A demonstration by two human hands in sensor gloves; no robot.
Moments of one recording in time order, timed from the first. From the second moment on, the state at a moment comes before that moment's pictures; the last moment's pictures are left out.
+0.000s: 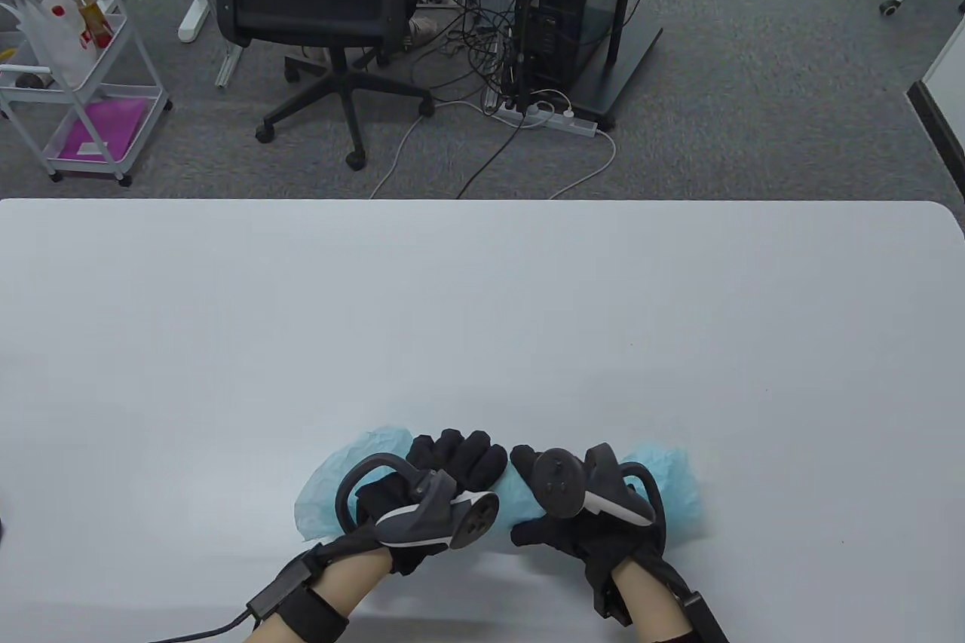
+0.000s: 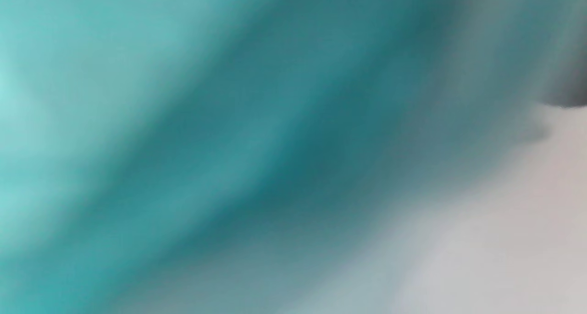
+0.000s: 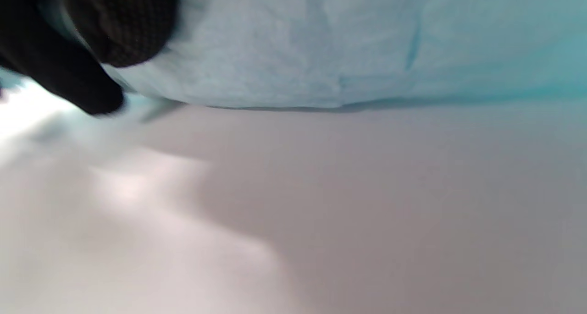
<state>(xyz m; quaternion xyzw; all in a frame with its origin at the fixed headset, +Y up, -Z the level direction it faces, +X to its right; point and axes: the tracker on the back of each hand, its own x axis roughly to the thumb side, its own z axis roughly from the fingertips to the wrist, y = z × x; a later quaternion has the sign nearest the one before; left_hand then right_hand) -0.085 -0.747 -0.255 -0.01 -0.28 -0.19 0.94 0.094 -0.757 -0.264 0.18 0.21 0.95 0.16</state>
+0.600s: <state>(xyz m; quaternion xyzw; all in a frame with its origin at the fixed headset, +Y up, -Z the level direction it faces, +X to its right) -0.113 -0.755 -0.293 -0.25 -0.27 0.07 0.93 0.030 -0.753 -0.222 0.22 0.04 0.95 -0.20</state>
